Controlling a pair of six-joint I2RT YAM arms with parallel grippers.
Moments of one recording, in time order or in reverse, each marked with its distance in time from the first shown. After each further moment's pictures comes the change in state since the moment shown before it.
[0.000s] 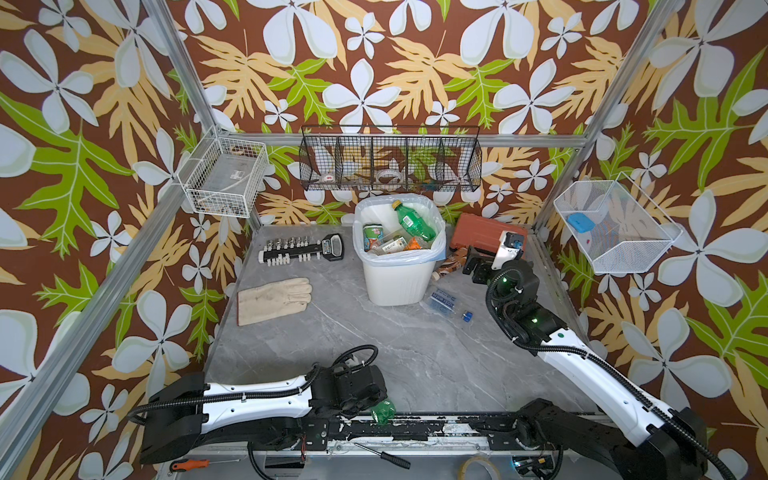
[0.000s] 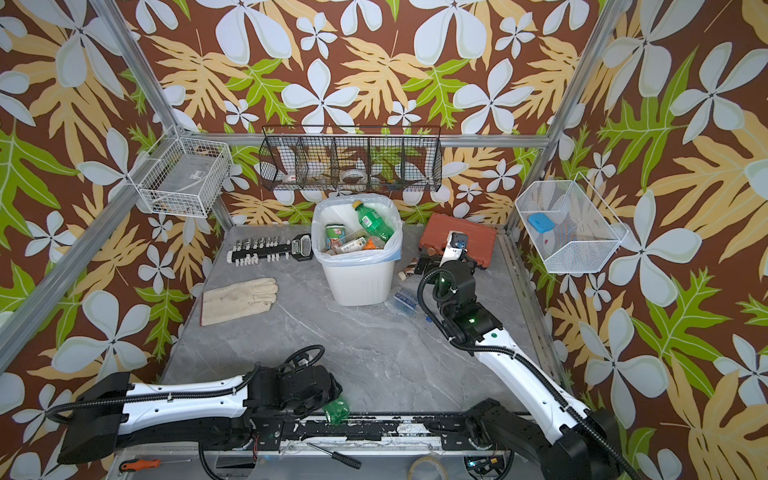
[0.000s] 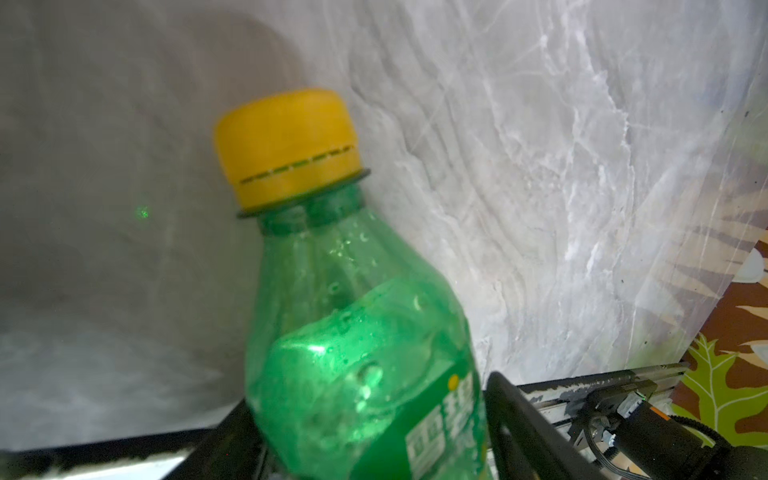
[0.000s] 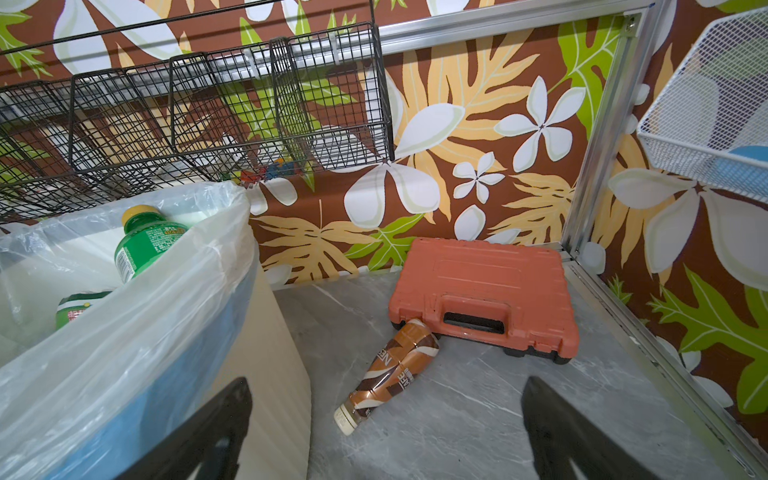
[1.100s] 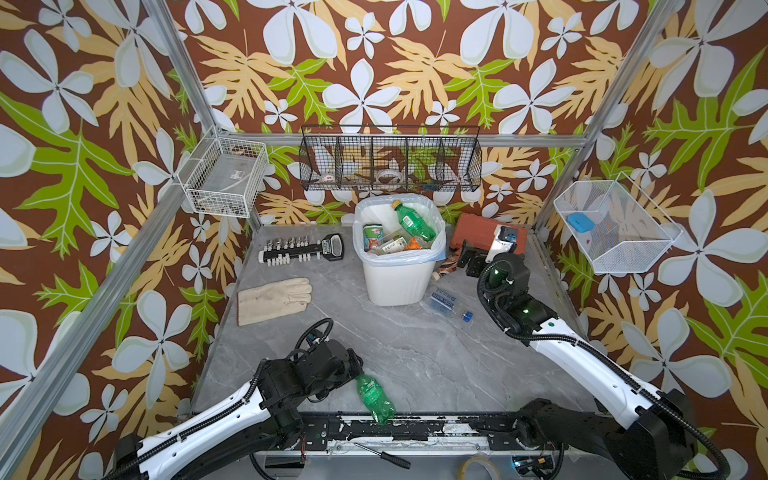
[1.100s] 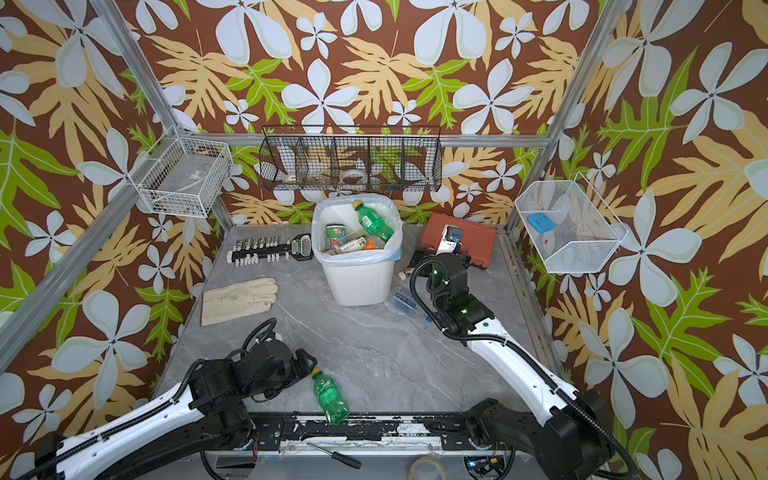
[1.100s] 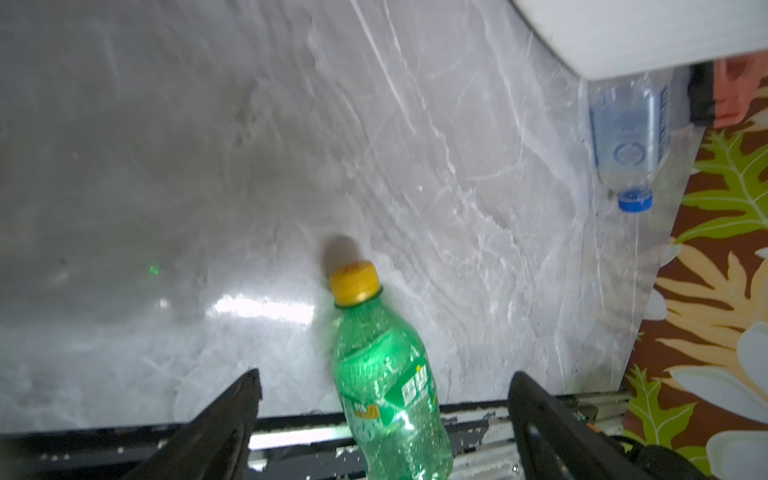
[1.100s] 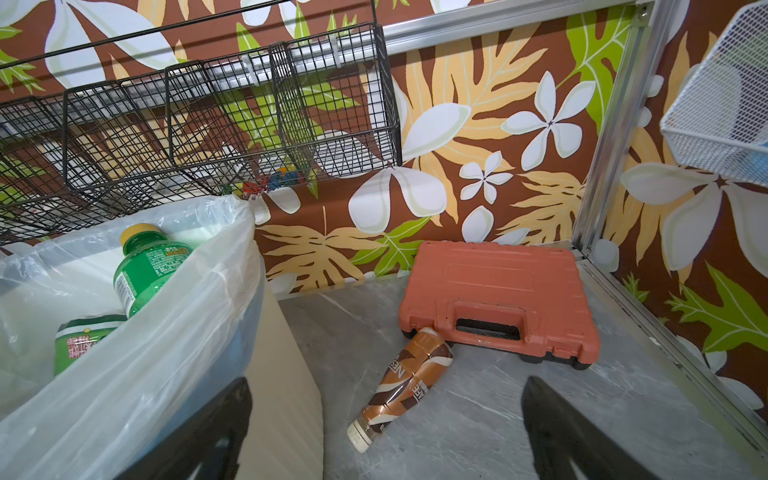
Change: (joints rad) left arm 0.219 -0.376 0.104 -0.386 -0.029 0.224; right arm 0.017 0.087 0.061 0.026 0.026 0.028
